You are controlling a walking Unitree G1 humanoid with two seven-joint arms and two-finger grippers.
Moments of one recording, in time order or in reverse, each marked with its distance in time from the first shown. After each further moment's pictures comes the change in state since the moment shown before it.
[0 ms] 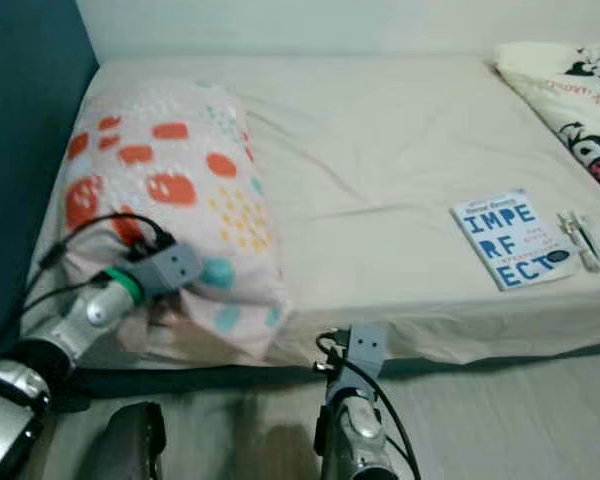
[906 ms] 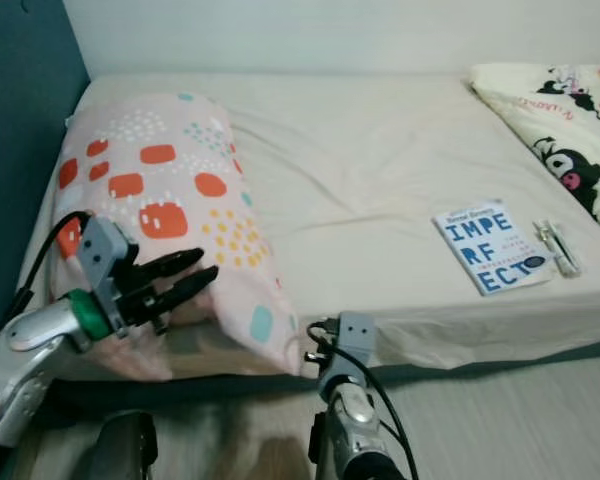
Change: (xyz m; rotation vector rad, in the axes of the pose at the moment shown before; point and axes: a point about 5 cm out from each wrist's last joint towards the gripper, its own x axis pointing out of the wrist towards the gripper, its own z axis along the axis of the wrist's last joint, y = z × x) left arm -0.053 0.023 0.077 -0.661 -0.382 -0.079; right arm 0.009 0.013 0.011 -0.014 0.002 0.061
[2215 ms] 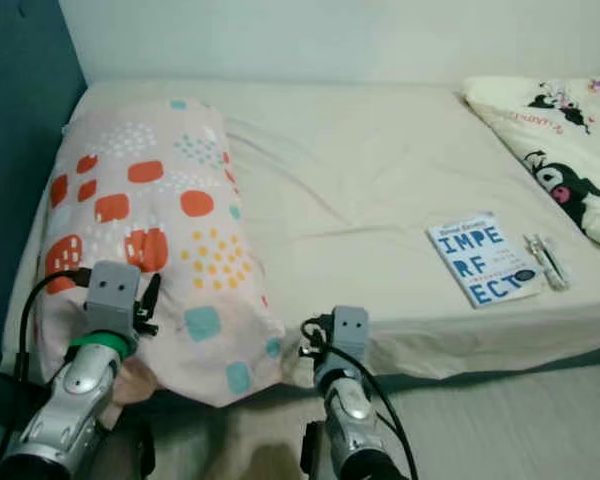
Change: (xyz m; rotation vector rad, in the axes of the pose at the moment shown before) left arm -0.035 0.015 -0.090 0.161 0.216 0.670; right arm 0.001 0.008 0.010 -0.034 -0.072 0.073
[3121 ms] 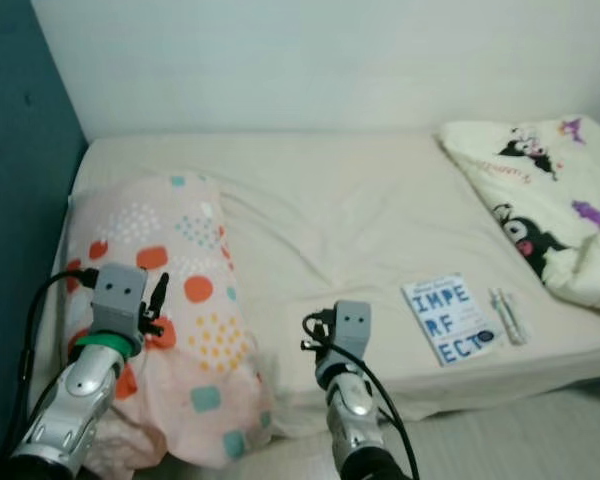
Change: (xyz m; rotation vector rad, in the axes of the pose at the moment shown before) left arm 0.002 -0.003 0.001 0.027 -0.019 -0.037; right arm 0.001 -0.003 0.008 -0.005 -0.043 -0.008
